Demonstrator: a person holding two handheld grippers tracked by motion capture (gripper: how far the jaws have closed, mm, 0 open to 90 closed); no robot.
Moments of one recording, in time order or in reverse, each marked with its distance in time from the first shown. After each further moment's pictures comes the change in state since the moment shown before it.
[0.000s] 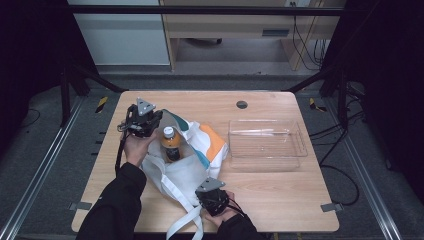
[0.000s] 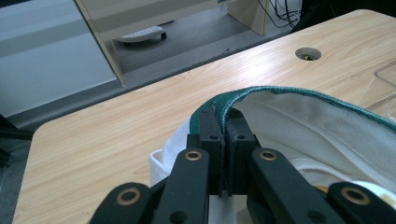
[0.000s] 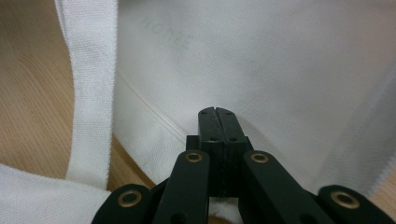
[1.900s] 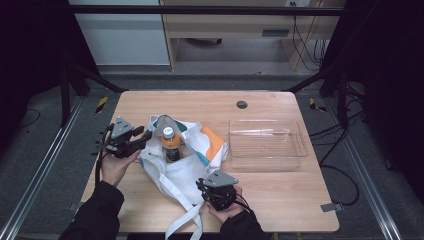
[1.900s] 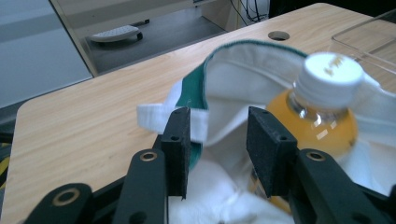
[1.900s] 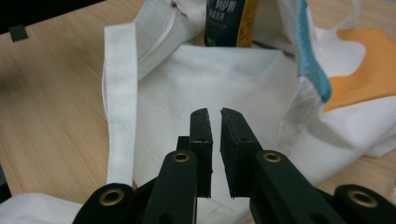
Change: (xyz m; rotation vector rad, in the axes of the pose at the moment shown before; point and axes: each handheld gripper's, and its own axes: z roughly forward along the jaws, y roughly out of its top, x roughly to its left) left arm 0.025 -0.059 -0.057 -0.037 -0.126 -0.009; right arm -0.009 0.025 -0.044 -0.191 -0.015 0.019
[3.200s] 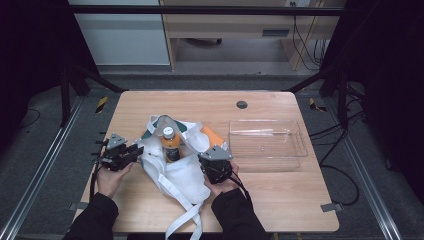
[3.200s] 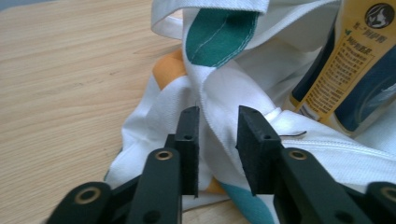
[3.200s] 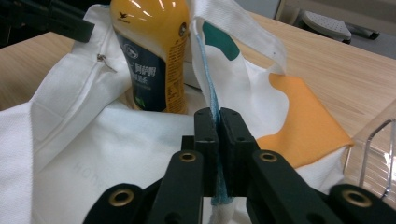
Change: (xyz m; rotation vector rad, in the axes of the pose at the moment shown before) left arm 0.024 -0.060 0.023 0.129 -0.002 -0.115; right arm -0.032 0.043 0.032 -0.034 -0.170 0.029
